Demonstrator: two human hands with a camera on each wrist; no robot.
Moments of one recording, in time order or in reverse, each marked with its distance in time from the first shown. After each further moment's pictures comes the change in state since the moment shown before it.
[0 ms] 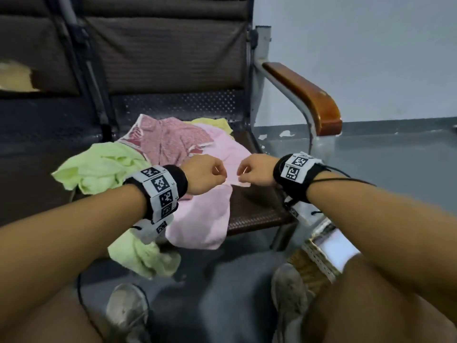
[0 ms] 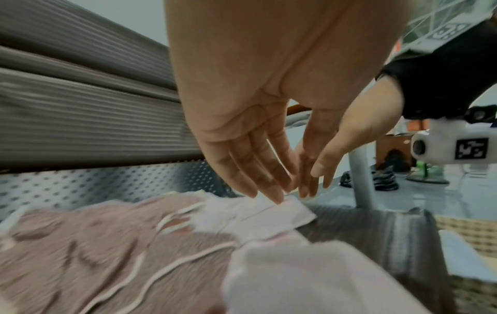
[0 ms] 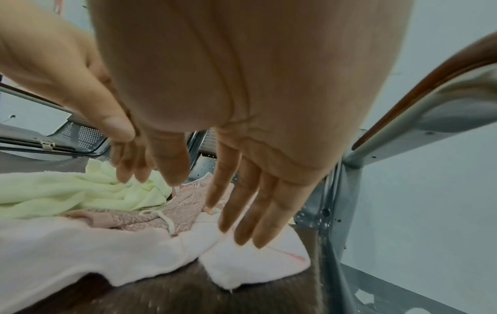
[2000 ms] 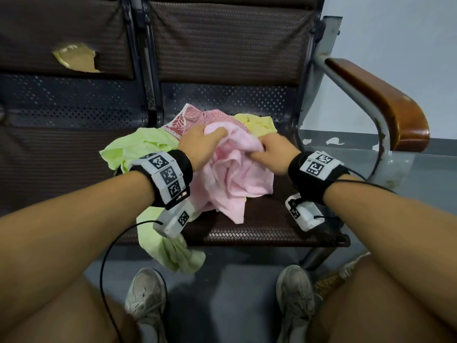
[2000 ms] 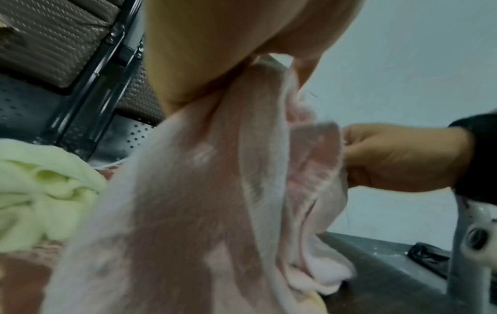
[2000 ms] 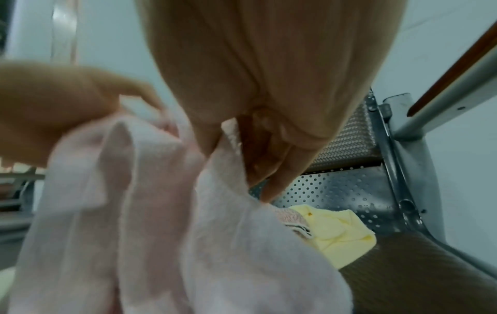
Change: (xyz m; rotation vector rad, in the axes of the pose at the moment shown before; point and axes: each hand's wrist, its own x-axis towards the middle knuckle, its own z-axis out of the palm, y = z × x) left_hand 0.004 -0.075 -0.028 -0.573 0.582 -0.340; right_hand 0.066 -0.045 0.001 0.214 0.262 -0.227
